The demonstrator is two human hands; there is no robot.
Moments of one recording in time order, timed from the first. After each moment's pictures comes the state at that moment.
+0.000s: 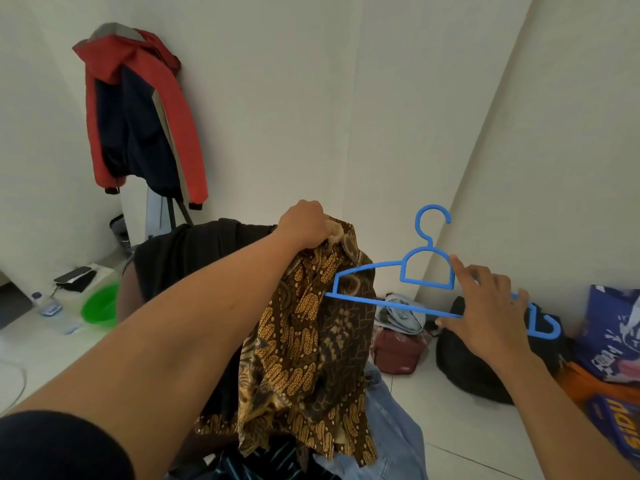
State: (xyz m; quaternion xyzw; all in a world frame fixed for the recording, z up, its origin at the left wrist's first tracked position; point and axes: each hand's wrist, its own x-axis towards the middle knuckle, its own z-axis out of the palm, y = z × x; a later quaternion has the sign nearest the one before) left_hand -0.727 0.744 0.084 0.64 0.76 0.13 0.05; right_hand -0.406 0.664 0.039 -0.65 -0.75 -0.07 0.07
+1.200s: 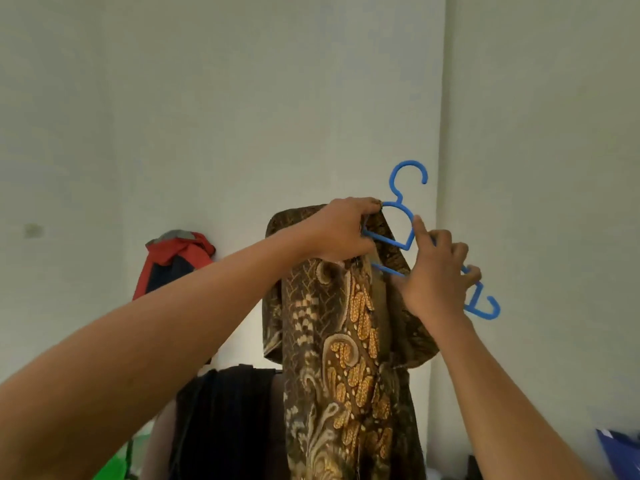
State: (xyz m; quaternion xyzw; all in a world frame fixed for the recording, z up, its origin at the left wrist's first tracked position) left_hand -0.593 0.504 0.433 0.81 0.52 0.25 -0.11; right_hand -0.432 0.549 0.338 -0.58 -0.66 -0.13 0.46
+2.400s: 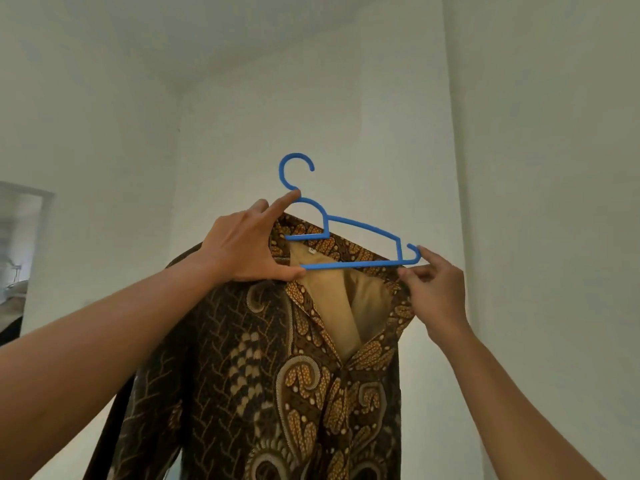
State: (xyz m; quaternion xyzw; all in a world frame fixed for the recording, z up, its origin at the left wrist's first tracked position) left_hand -0.741 0.388 0.529 0.62 0.56 0.26 -0.48; right_hand -0.474 0.508 0.446 -0.29 -0.61 0.21 0.71
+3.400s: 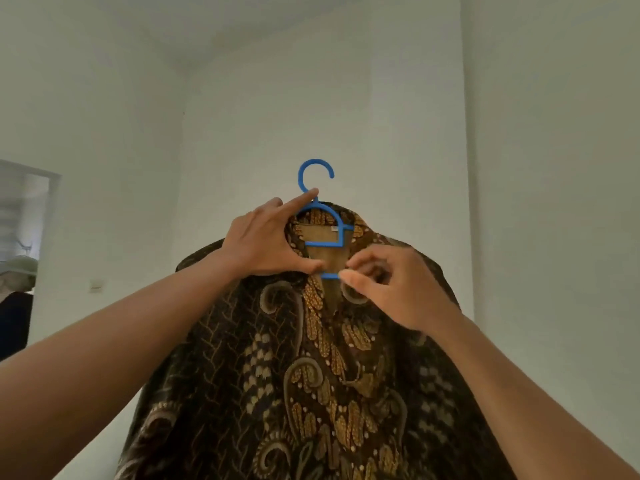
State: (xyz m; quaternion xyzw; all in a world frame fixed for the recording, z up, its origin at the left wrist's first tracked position) left_hand -0.728 0.401 0.506 0.64 0.57 0.32 -0.41; right_hand -0.493 0.455 0.445 -0.15 -0.84 0.04 0.52
